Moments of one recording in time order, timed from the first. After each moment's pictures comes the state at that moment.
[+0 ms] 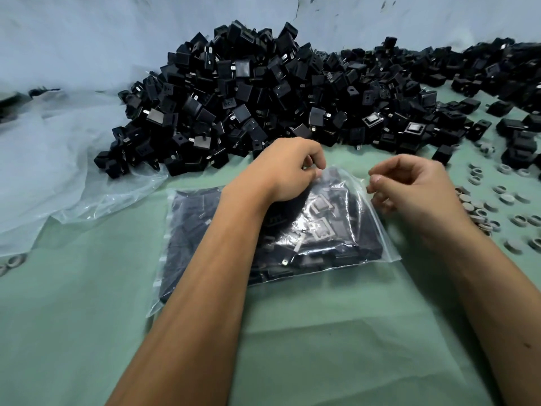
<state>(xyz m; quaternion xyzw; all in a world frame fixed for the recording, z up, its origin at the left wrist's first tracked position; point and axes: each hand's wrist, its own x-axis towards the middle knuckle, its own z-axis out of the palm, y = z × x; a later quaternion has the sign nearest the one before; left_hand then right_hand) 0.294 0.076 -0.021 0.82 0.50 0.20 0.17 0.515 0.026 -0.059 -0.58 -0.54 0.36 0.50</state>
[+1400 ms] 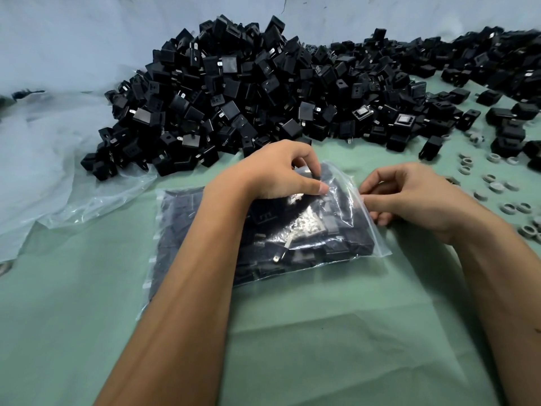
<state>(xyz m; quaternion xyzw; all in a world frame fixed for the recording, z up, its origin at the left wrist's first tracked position) 0.292 0.064 -0.009 0.78 0.52 0.13 0.33 0.532 0.016 -0.047 -0.57 -0.58 0.47 0.34</state>
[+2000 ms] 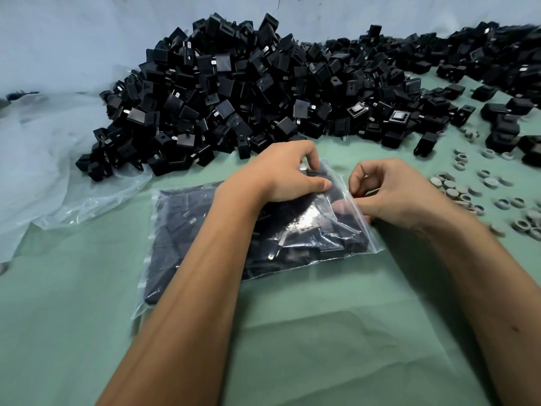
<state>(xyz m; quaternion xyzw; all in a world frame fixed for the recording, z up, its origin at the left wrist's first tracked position) 0.308 0.070 -0.025 0.81 0.52 0.15 0.24 0.514 0.016 -0.048 -0.56 -0.62 0.44 0.34</state>
